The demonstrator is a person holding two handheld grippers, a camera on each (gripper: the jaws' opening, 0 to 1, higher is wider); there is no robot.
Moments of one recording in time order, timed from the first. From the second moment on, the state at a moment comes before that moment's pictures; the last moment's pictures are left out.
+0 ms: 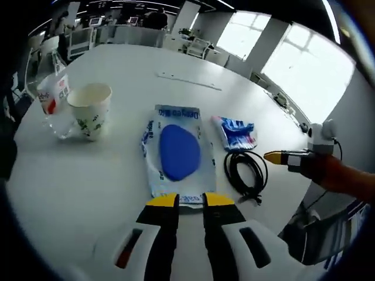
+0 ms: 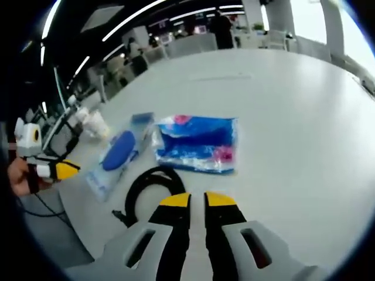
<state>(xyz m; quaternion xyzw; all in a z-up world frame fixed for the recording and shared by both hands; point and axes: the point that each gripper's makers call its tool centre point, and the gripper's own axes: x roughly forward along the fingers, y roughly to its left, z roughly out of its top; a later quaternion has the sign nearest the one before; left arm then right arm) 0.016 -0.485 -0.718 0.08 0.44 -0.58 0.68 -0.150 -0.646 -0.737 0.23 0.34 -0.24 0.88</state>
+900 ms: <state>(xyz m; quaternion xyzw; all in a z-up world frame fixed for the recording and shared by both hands) 0.009 -0.472 -0.742 0.01 0.50 -0.53 0.68 -0.114 -0.655 -0.719 0.19 0.33 -0.23 0.89</state>
